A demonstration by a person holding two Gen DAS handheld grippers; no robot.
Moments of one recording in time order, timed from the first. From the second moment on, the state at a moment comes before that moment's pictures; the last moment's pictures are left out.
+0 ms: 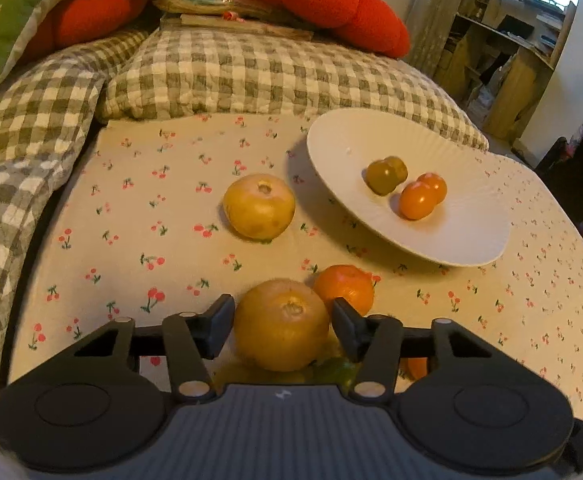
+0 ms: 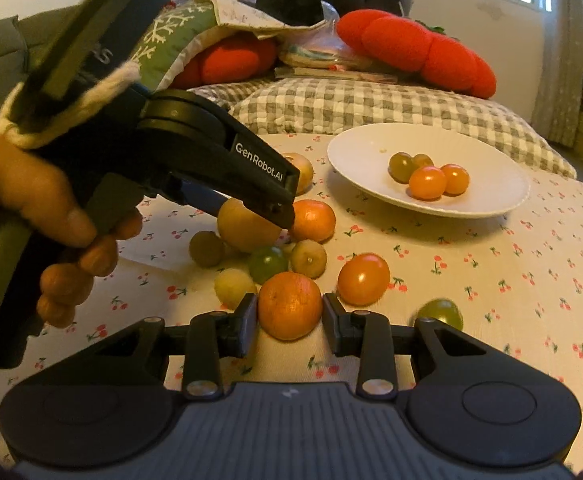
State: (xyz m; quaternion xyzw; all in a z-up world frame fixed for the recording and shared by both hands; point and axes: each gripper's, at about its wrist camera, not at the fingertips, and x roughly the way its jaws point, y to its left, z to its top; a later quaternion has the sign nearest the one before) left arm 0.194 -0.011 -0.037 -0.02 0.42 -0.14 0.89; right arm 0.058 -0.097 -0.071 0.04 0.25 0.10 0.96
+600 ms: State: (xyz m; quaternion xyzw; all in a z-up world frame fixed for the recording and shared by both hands) left arm 0.200 0.003 -0.043 -0.05 0.44 -0.13 0.89; right arm 0.033 -0.142 -0.071 0.11 0.24 0.06 0.96
